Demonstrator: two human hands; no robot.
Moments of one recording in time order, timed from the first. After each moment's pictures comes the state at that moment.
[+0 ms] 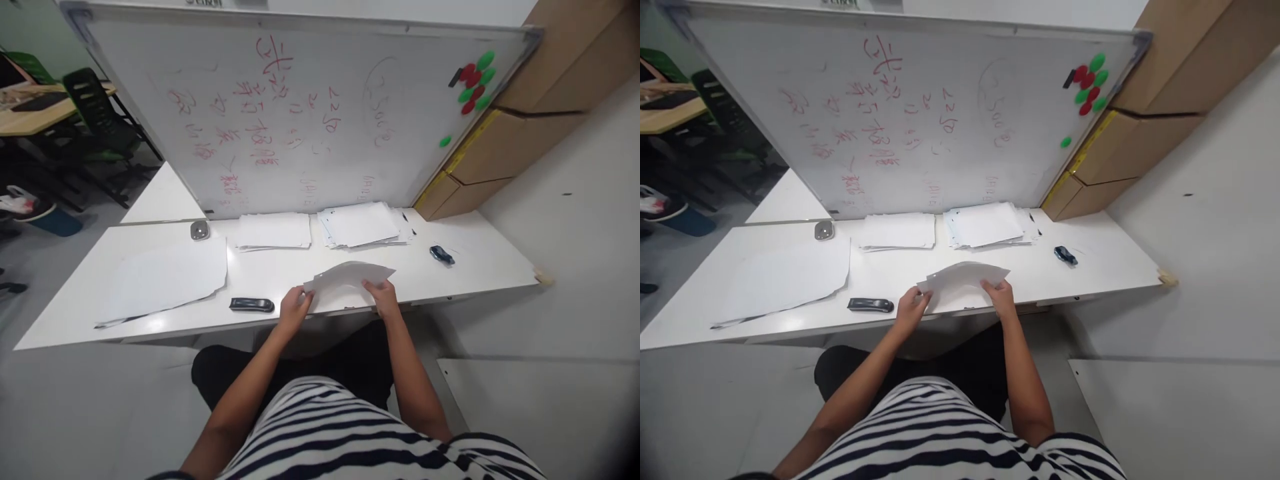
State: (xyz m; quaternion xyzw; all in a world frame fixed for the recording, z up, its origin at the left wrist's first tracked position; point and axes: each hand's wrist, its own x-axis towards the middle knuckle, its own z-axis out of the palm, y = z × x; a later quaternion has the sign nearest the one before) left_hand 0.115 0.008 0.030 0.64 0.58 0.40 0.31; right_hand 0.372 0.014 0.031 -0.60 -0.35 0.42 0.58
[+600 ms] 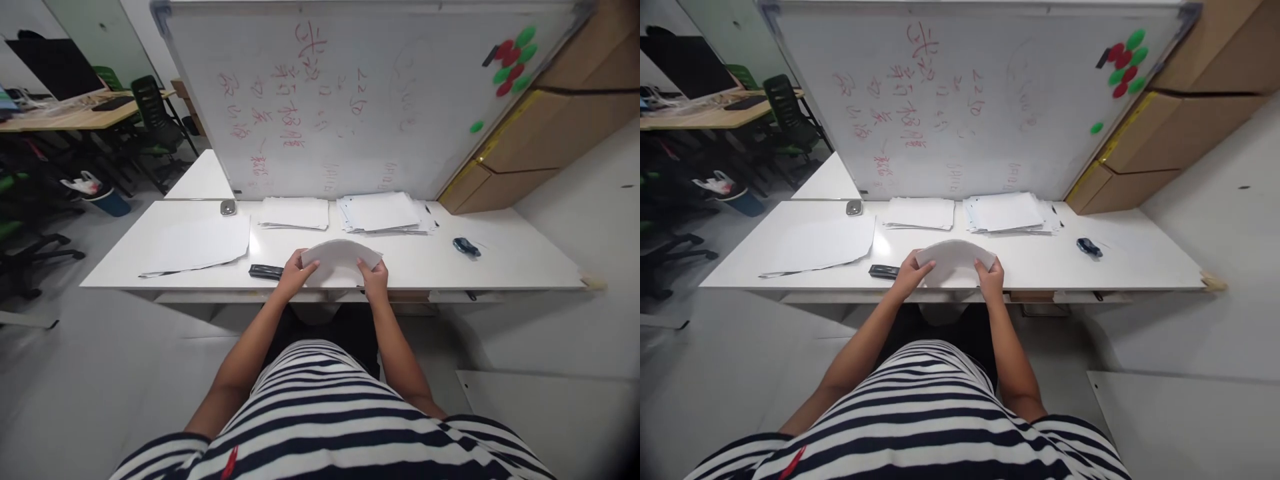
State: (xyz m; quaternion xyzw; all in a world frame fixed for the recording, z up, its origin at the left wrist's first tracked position) left_hand 0.088 -0.001 0.070 0.55 0.48 0.49 0.48; right_hand 0.302 0.000 0.041 -0.52 -0.40 0.38 0.65
